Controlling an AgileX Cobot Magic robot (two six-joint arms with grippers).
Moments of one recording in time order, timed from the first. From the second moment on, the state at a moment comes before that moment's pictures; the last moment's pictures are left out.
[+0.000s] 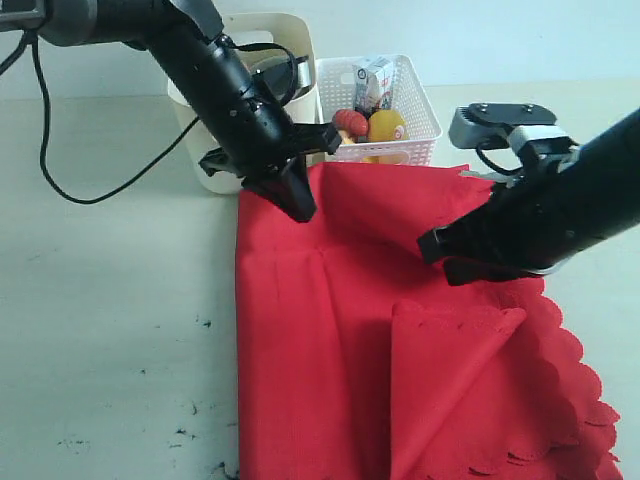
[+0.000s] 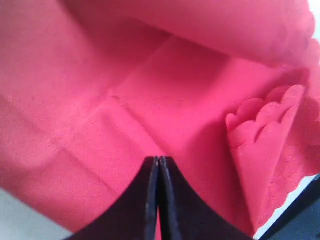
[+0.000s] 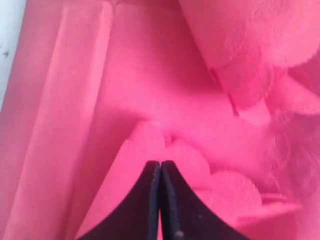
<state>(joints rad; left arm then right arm) -0.48 2.18 -1.74 -0.58 1.21 0.24 0.38 1.48 -0.76 0.49 0.60 -0.28</state>
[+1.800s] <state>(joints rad) -0.69 2.10 -1.41 -0.39 1.03 0.25 0.33 1.75 -1.23 0.22 0.66 -0.09</state>
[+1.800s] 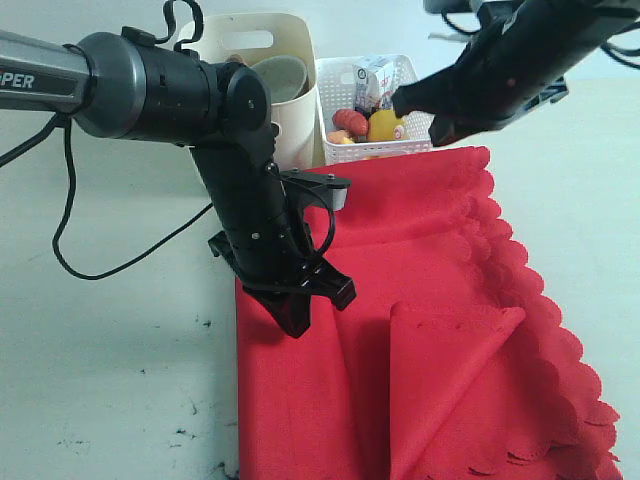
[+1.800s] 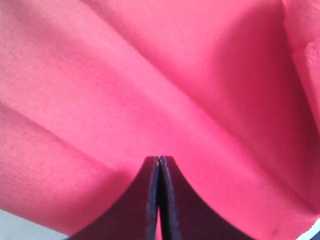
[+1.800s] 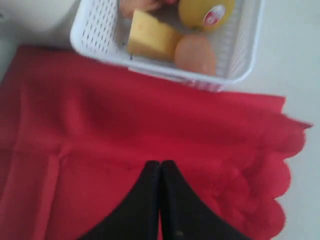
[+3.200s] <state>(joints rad) -0.69 2.10 -1.41 -0.34 1.05 0.25 0.35 1.59 -0.70 0.16 0.79 0.02</state>
